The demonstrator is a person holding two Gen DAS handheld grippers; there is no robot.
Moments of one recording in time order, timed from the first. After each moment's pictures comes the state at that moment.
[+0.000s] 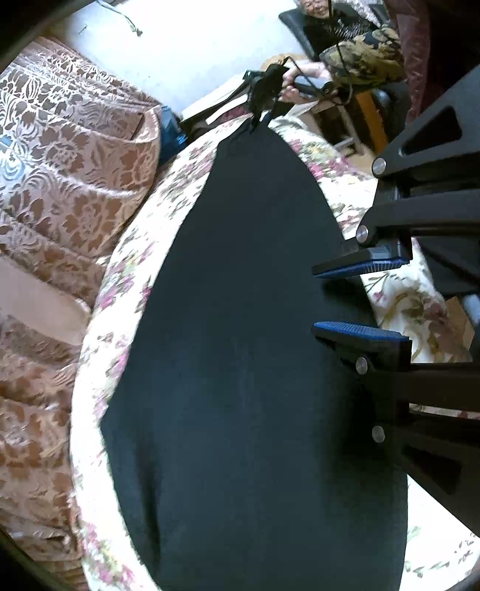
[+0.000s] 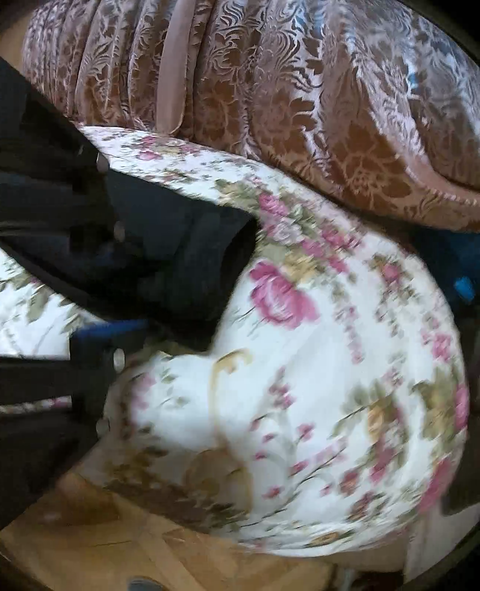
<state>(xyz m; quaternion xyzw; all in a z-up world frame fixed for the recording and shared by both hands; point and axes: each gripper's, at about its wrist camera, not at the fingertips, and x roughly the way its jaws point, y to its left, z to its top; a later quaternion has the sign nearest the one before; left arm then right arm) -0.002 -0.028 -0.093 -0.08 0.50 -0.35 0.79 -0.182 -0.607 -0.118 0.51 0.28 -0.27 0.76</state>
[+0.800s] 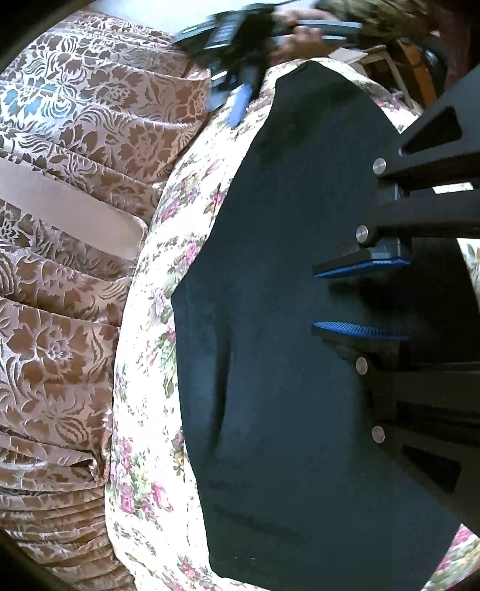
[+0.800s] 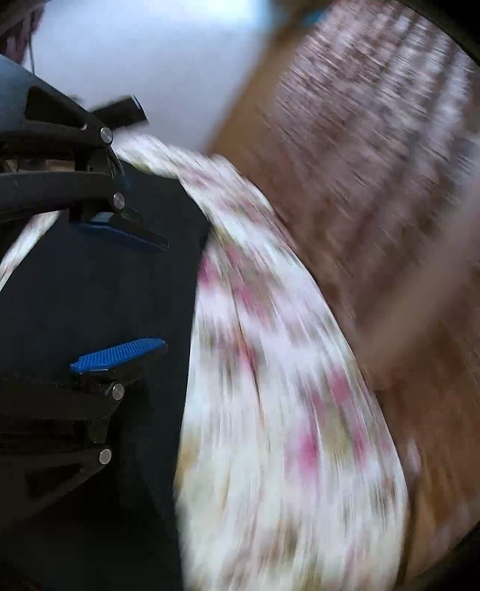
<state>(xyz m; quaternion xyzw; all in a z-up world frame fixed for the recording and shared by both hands) 0.057 0.036 -0.091 -0.08 0.46 -0.24 0.85 0.051 -0.342 -0.073 0.30 0.44 0.22 0.82</state>
